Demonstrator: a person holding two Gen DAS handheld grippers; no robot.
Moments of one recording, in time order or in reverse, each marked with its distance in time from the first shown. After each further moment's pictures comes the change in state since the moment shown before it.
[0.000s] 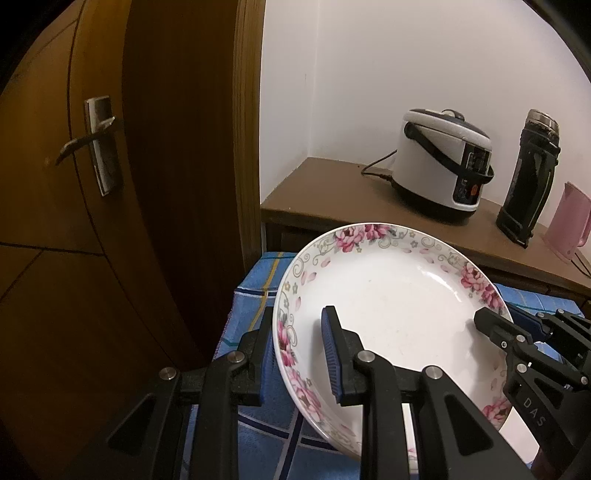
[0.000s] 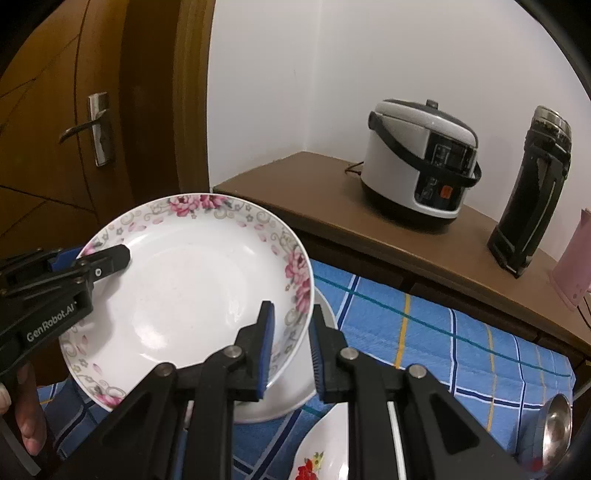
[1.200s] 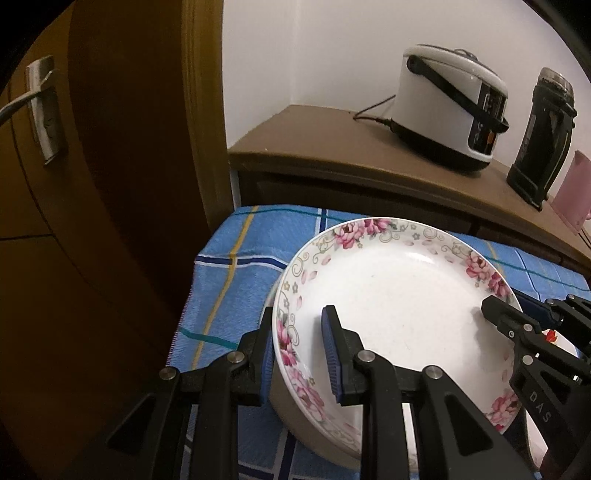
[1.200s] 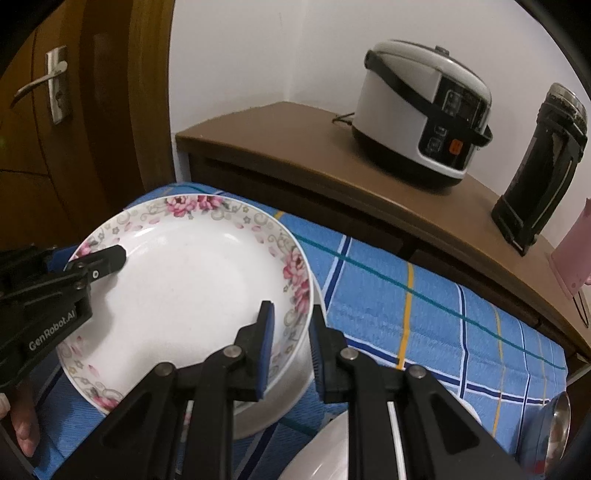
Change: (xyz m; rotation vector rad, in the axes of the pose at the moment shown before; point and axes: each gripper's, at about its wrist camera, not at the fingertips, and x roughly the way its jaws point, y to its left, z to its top) left arm 0.086 -0.008 -0.011 0.048 0.171 -0.051; right arm 0.064 -0.007 -0.006 -0.008 0.161 -0.085
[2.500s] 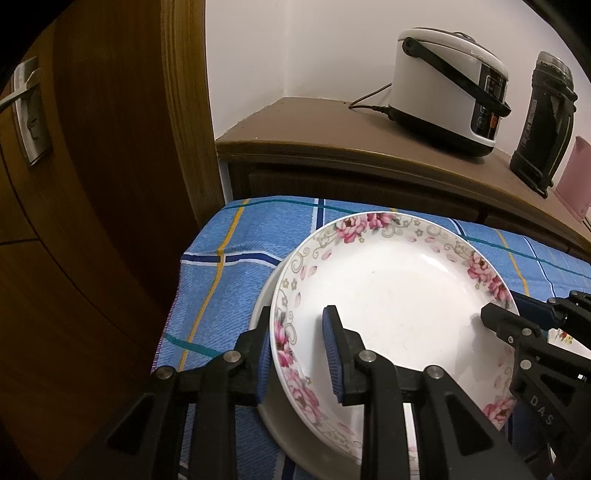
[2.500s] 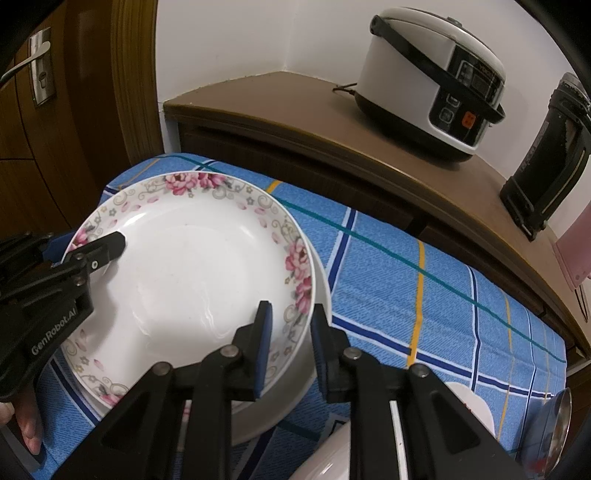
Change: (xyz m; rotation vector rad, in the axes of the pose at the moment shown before) left arm 0.019 -0.004 -0.003 0.031 0.003 0.007; right arm 0.013 0.001 0.008 0.003 0.067 -0.021
